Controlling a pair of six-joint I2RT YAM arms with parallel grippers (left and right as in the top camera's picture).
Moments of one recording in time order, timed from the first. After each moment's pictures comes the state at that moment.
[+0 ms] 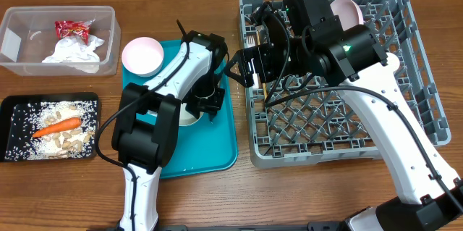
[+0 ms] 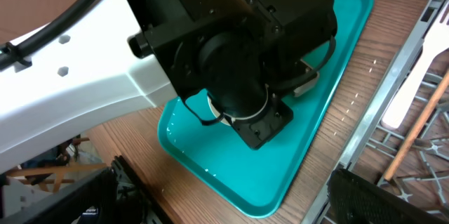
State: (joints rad) left arm -0.39 2.21 1.70 -1.37 0.08 -0.19; right arm 0.46 1.66 1.80 -1.10 -0.54 0.18
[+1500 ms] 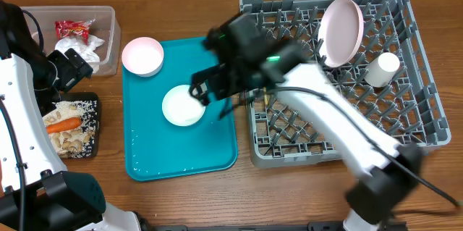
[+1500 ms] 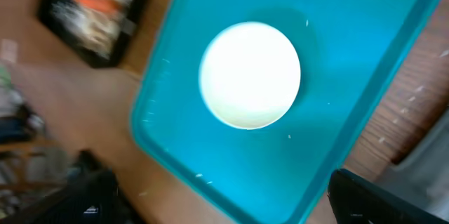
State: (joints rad) left arm 0.41 1.74 1.88 -1.54 0.04 -0.41; right arm 0.69 1.87 1.80 -1.01 -0.36 0.28
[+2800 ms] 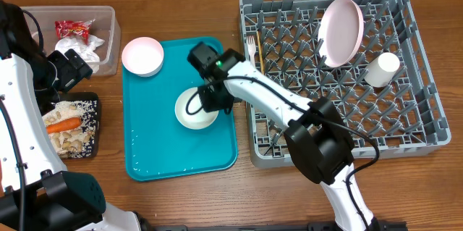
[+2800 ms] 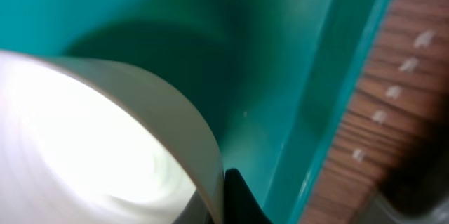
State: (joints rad) left arm 0.41 1.74 1.88 -1.54 0.03 -0.39; right arm 0.74 2.27 1.92 -1.08 -0.08 0.44
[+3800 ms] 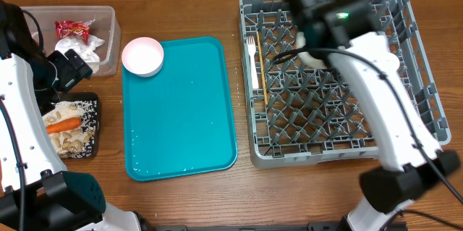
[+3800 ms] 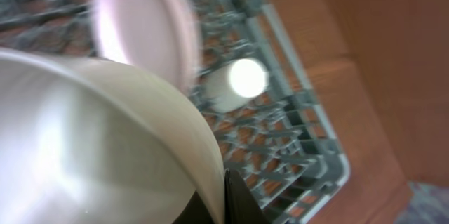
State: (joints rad) left arm 0.41 1.74 1.88 -1.54 0.02 -0.39; right arm 0.39 1.84 2.08 -1.64 0.75 0.66
